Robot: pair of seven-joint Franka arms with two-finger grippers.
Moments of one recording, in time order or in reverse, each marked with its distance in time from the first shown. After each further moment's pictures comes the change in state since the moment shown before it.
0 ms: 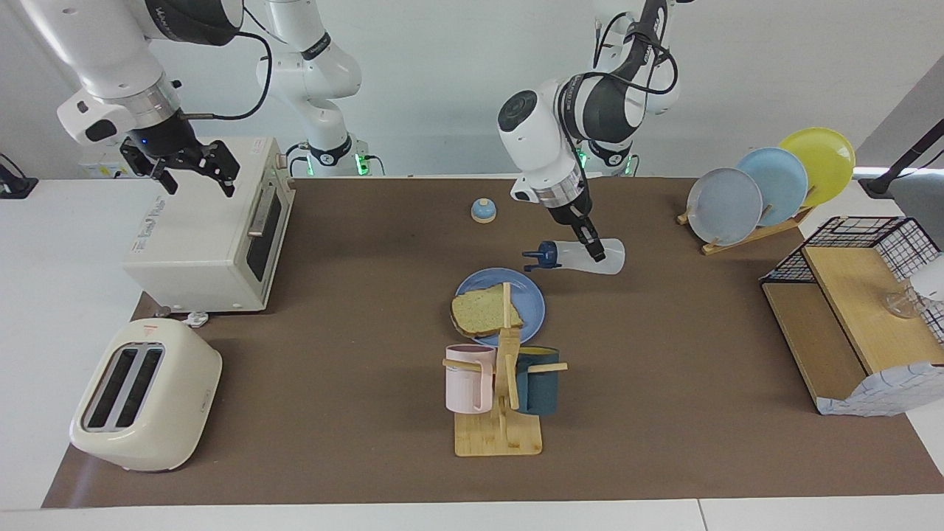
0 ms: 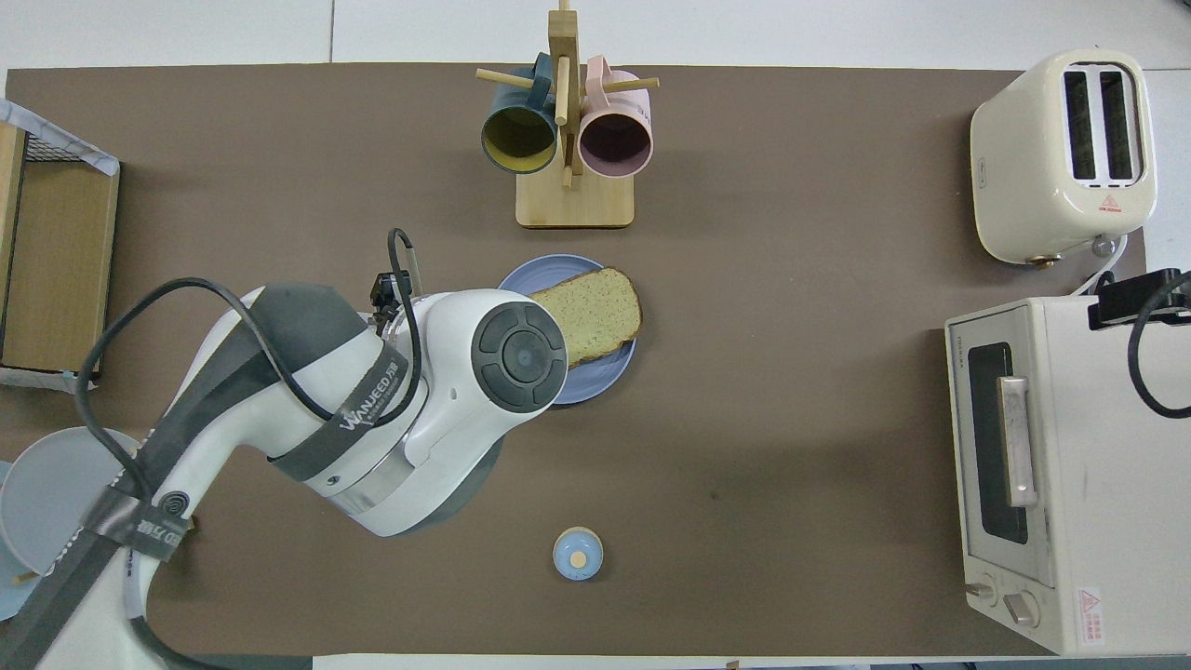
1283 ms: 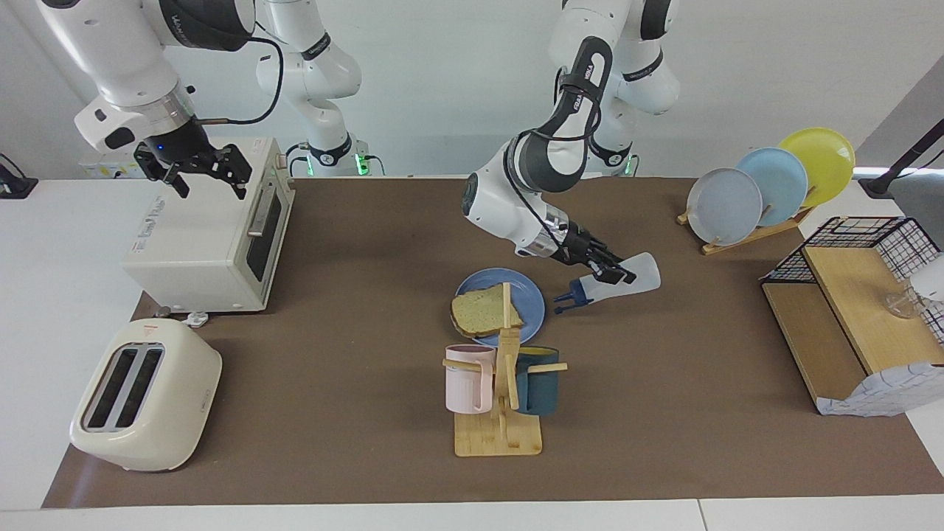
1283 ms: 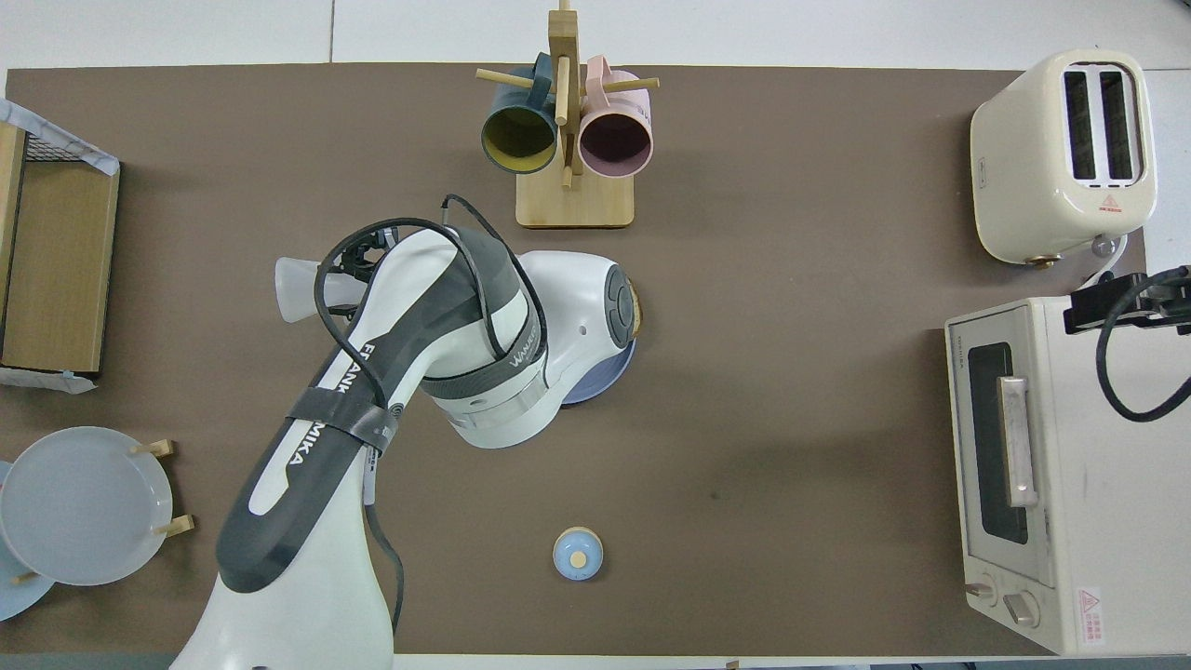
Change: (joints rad) left arm -0.010 0.278 0.030 0.203 0.313 -0.232 -0.077; right arm 0.002 0.005 0.022 -0.009 0.000 -0.002 0.000
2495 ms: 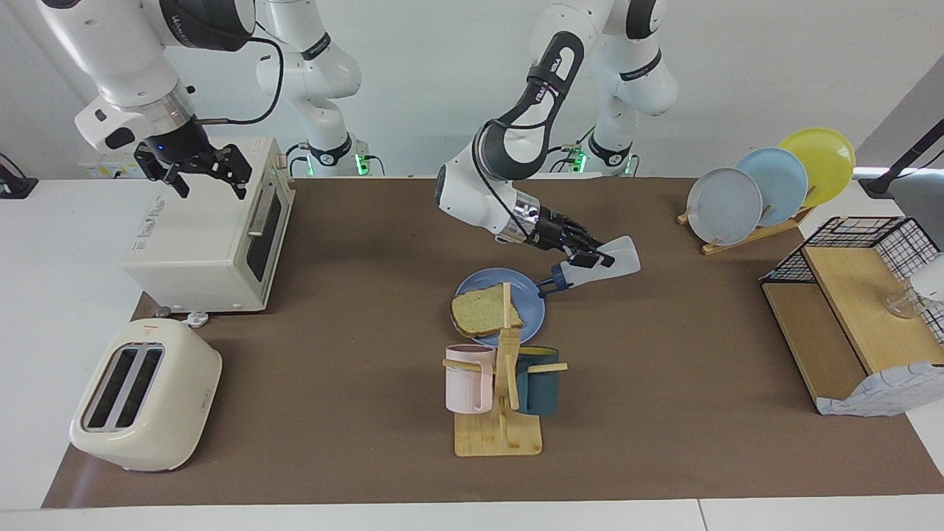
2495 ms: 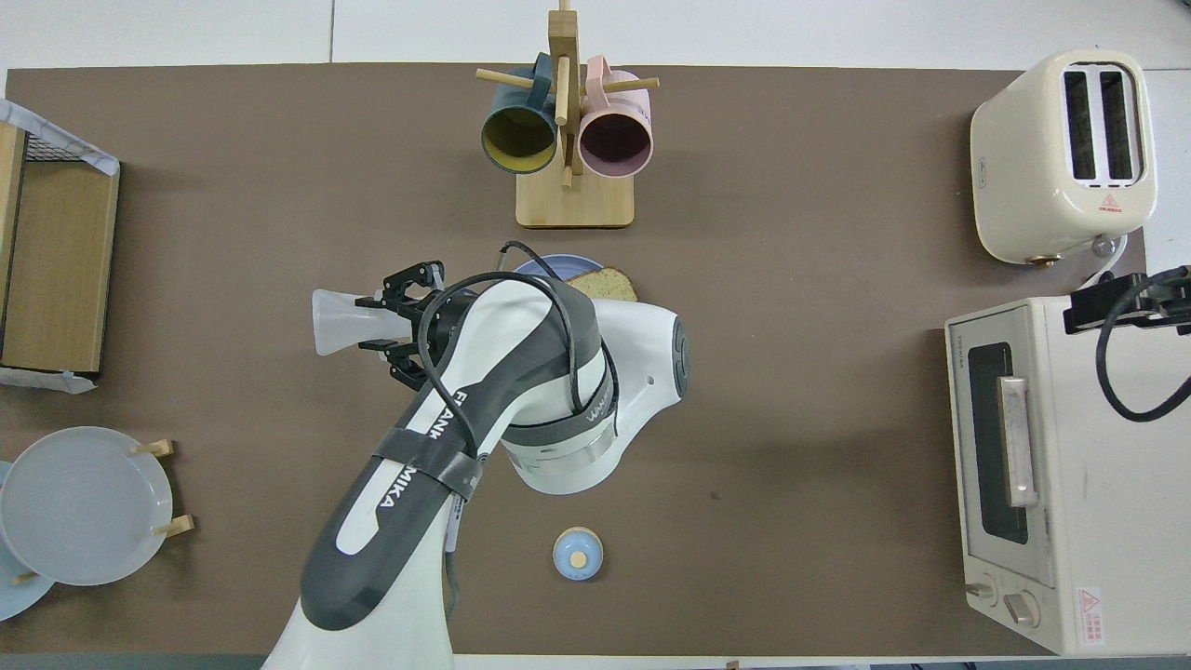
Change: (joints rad) left arm -0.099 0.047 -0.017 0.009 -0.027 -0.113 0.000; right arm 0.000 0.000 0.000 0.000 0.000 0.000 0.000
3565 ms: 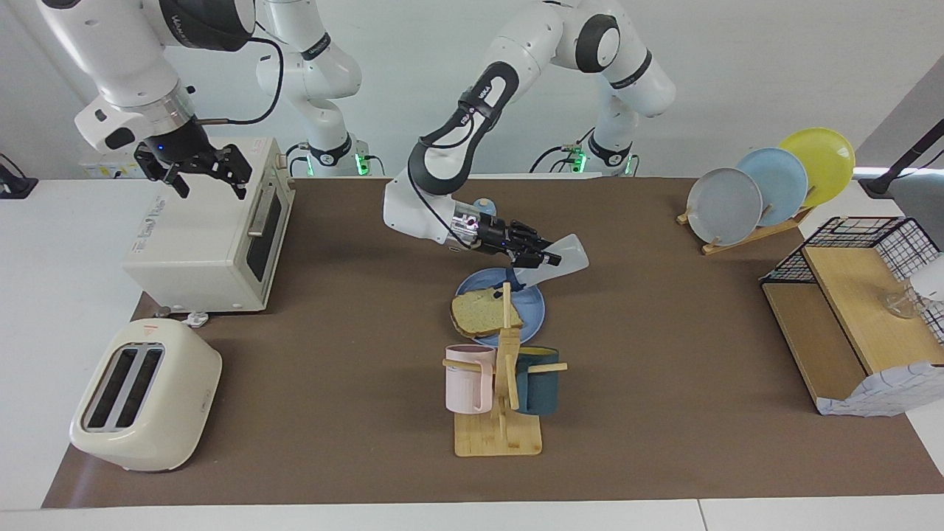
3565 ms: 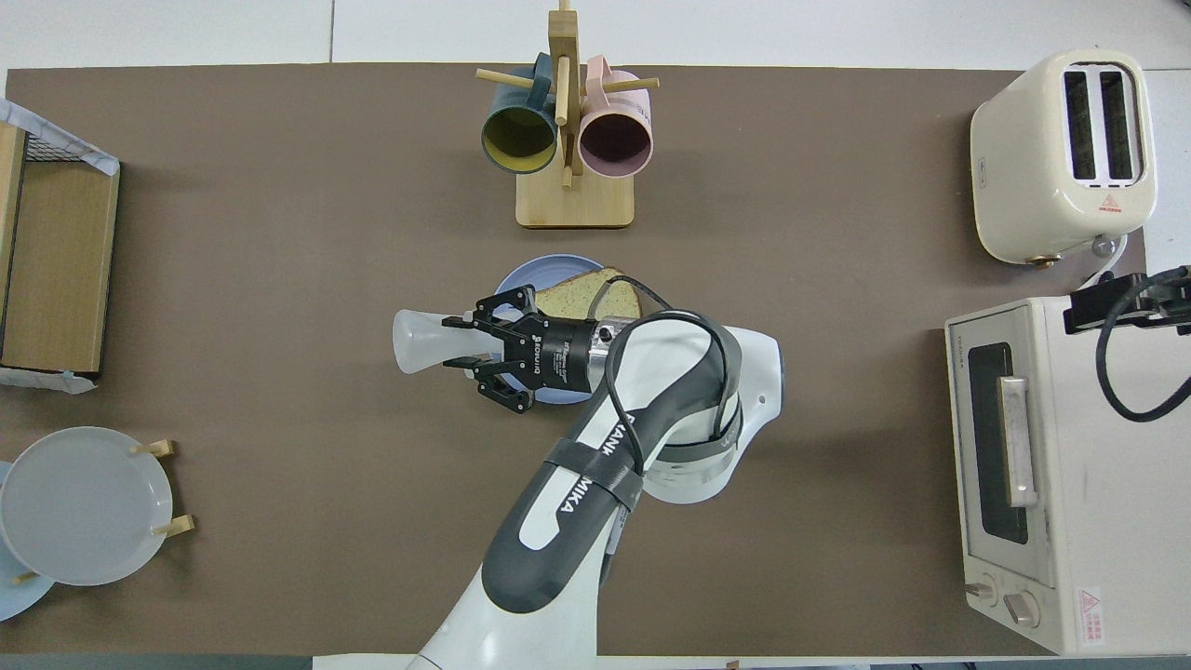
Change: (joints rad) left arm -0.089 0.247 0.019 0.284 -0.042 -0.163 -0.016; right arm 0.000 0.000 0.000 0.000 0.000 0.000 0.000
